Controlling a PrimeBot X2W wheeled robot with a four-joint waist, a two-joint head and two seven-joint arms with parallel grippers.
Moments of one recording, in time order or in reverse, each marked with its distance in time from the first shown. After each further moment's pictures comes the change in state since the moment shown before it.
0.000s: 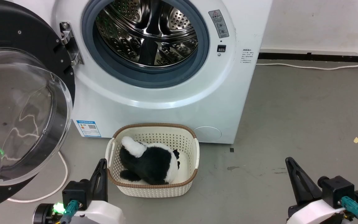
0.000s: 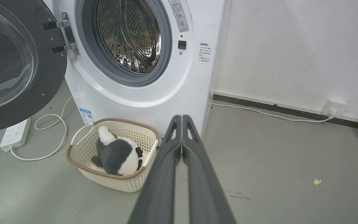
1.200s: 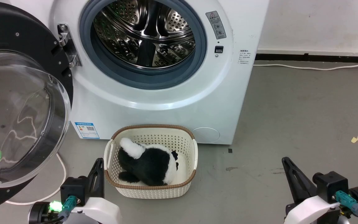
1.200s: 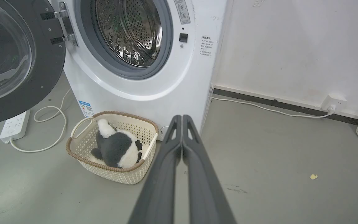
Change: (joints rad) left arm 0.000 0.000 0.021 -0.032 0.027 -0.010 0.071; right arm -0.013 0.000 0.013 -0.010 -0.009 0.000 0.070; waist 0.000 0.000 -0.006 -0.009
